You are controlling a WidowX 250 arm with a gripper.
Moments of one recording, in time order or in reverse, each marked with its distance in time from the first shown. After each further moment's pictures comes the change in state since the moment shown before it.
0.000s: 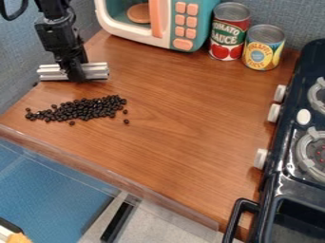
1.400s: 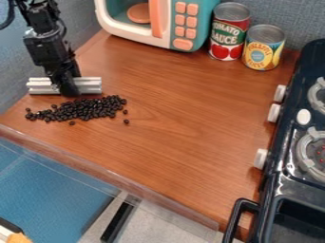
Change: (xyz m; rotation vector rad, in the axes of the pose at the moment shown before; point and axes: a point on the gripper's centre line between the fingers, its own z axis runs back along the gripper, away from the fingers) arm -0.001 0.033 0.000 0.026 0.037 0.035
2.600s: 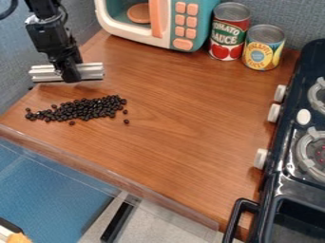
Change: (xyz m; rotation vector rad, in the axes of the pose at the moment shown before) arm 0.000 -0.021 0.009 -0.024 0.002 0.035
